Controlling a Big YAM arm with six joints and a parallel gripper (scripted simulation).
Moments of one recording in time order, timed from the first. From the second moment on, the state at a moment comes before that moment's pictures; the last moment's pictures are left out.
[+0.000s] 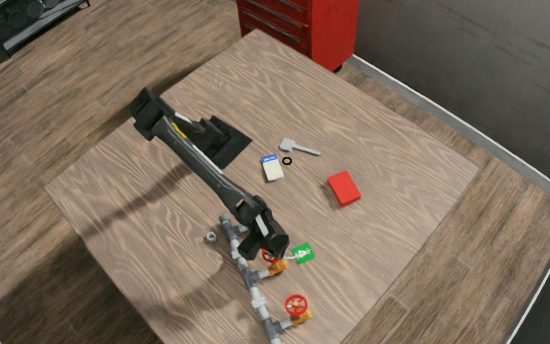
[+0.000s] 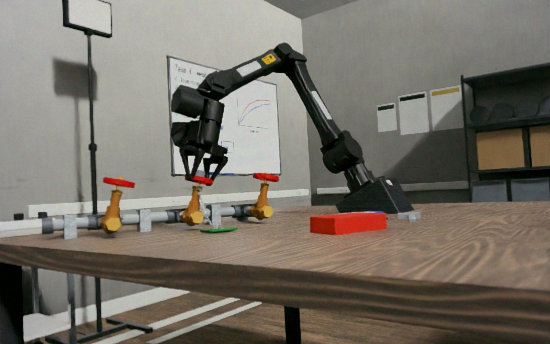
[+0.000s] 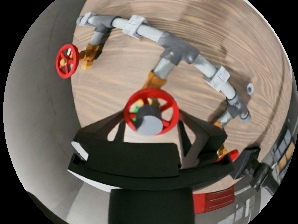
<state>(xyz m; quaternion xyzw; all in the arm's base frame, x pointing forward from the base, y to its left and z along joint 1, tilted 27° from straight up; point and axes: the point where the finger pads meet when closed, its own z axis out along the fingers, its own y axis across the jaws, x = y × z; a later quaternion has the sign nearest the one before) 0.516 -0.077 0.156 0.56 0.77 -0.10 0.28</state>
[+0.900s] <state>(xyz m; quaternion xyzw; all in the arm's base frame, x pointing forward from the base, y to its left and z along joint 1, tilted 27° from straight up) 0.515 -0.077 0.156 0.31 0.90 -0.18 0.24</state>
